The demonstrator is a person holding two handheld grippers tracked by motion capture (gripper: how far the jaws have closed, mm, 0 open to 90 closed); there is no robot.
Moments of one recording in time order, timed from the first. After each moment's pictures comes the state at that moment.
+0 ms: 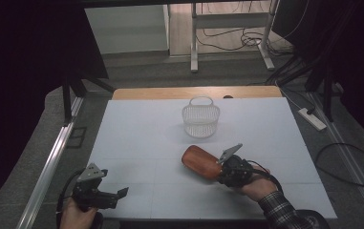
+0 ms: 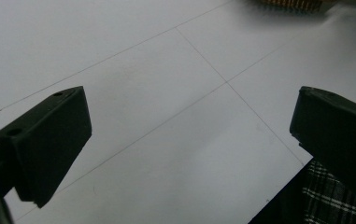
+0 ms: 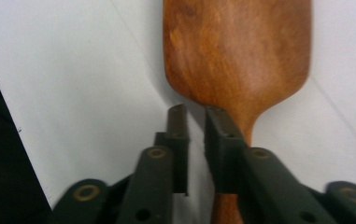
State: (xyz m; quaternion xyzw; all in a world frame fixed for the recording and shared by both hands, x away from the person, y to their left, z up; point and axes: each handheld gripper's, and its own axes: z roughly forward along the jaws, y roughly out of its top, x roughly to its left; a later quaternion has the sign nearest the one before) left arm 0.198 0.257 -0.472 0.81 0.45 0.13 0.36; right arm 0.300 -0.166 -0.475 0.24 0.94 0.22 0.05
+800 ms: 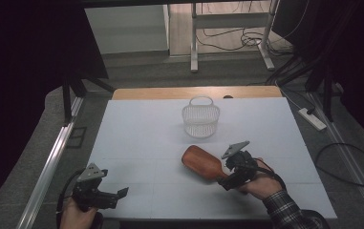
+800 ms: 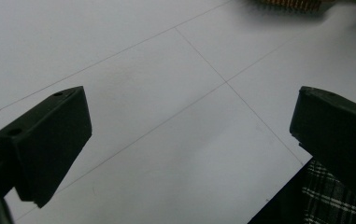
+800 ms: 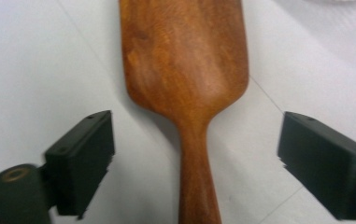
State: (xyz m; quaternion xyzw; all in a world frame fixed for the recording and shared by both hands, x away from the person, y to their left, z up) left arm 0.198 0.257 -0.472 0.81 0.45 0.12 0.36; right arm 0.305 -0.175 -0.466 0.28 0.92 0.24 0.10
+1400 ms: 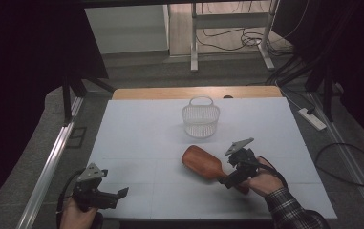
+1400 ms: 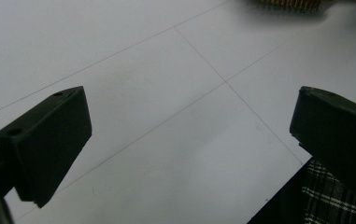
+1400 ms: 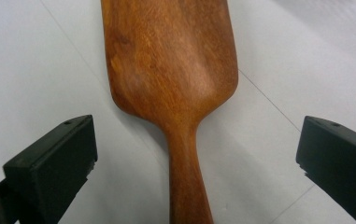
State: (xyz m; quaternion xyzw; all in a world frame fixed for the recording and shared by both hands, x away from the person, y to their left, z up) left arm 0.198 0.257 -0.473 0.81 0.45 0.12 0.36; right arm 0.316 -0.185 -0.474 0.30 0.91 0.27 0.07
